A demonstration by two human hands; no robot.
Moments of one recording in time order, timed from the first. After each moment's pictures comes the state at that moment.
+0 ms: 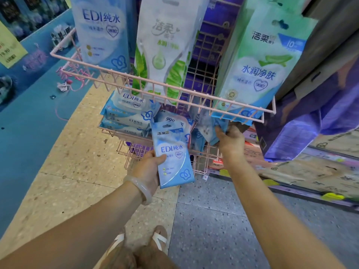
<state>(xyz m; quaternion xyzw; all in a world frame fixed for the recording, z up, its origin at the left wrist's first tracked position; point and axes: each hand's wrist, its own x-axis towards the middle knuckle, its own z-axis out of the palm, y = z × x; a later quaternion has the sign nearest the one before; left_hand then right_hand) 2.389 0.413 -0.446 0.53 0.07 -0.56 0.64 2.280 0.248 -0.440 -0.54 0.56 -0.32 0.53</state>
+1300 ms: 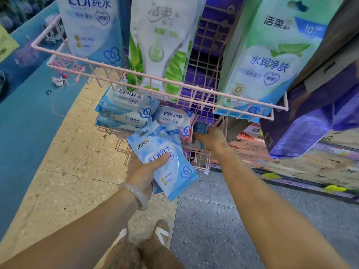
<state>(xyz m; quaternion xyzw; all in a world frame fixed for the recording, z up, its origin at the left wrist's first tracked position) 2.395 0.427 -0.470 0.51 0.07 -0.57 0.64 2.315 0.237 -0.476 -0.64 0.60 -0.06 0.47</state>
